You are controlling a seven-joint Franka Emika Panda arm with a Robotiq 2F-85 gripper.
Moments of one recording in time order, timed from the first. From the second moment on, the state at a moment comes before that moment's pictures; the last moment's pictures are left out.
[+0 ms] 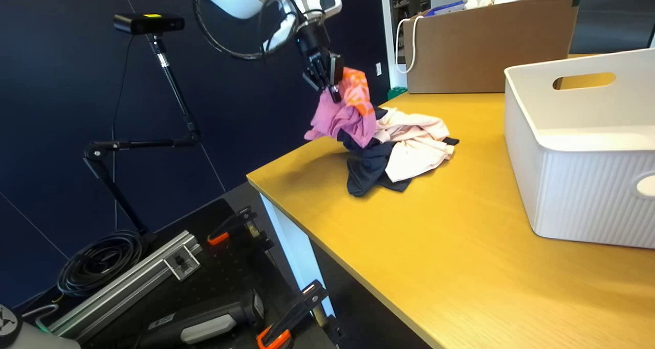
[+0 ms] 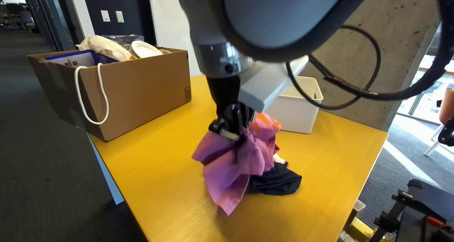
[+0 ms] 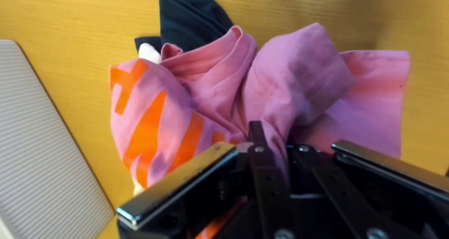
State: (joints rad) arm 0.34 0.54 0.02 -1.64 -0.34 2.10 0.36
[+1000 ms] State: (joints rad) arm 0.03 0.06 -0.06 -1.69 -0.28 2.15 0.47
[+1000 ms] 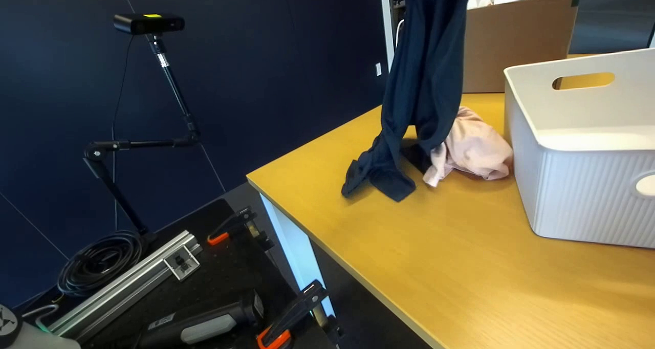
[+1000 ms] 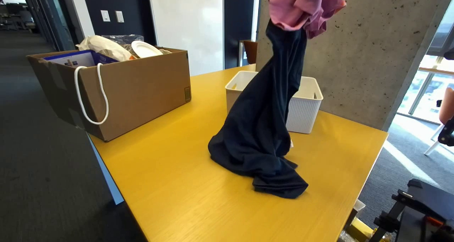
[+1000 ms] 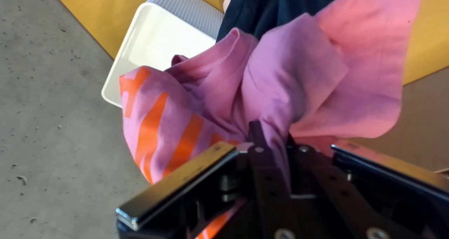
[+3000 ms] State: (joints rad) arm -0.19 0.93 -0.09 -0.84 0.05 2.09 0.23
